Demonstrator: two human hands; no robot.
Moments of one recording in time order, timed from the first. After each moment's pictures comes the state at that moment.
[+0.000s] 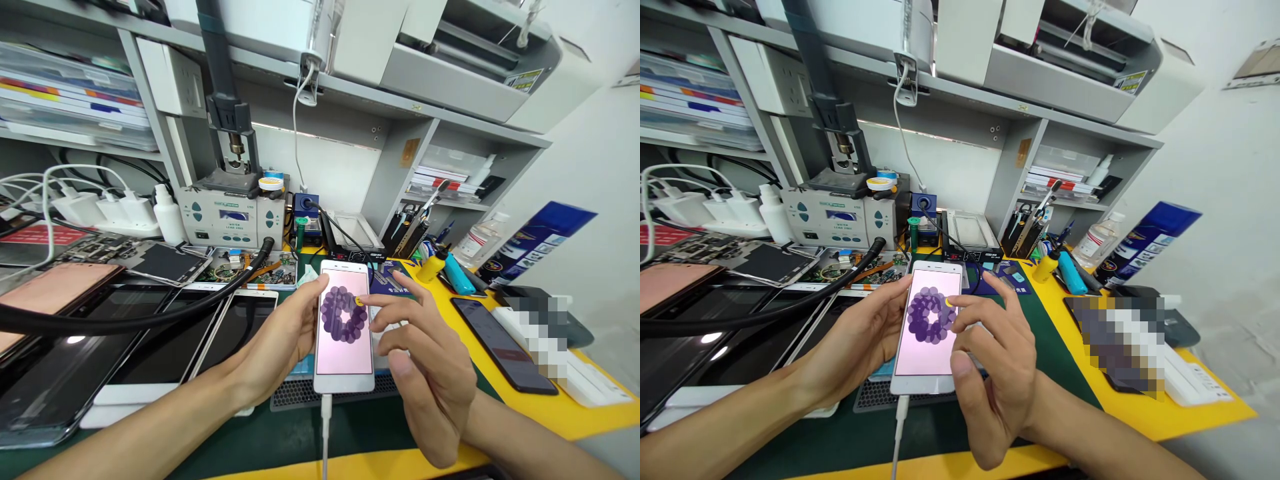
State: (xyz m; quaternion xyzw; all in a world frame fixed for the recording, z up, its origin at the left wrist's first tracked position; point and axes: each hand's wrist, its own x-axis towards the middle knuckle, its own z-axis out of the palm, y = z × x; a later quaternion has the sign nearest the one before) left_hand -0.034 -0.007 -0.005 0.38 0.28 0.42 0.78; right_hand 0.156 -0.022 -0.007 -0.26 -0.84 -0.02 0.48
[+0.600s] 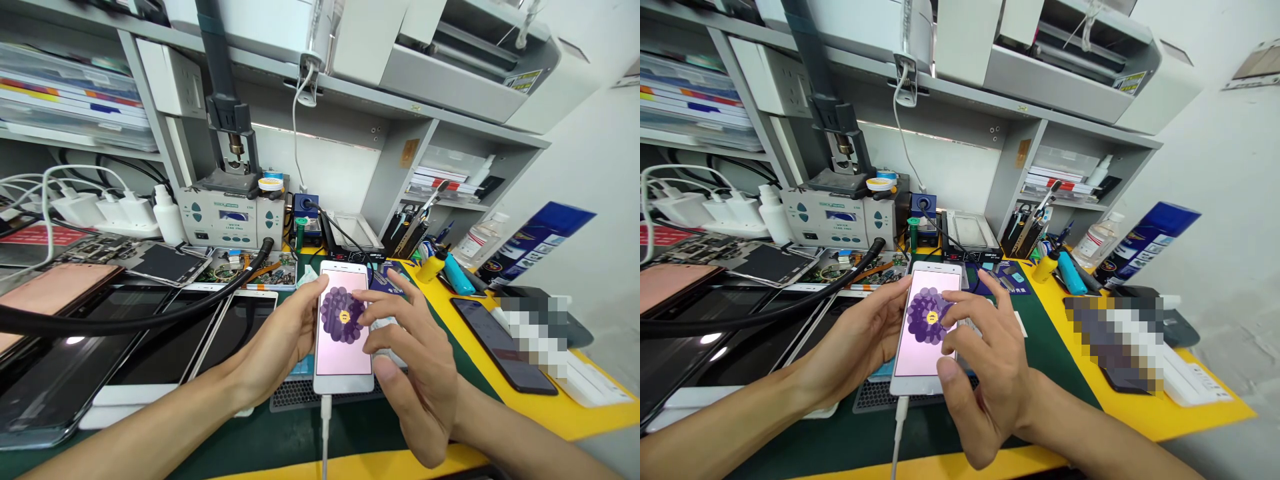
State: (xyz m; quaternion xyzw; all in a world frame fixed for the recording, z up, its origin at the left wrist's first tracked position) left_hand -0.033 -0.006 -0.002 0.37 0.28 0.42 0.78; right_hand 0.154 -0.021 -0.002 -0.25 -0.87 -0.04 0.43
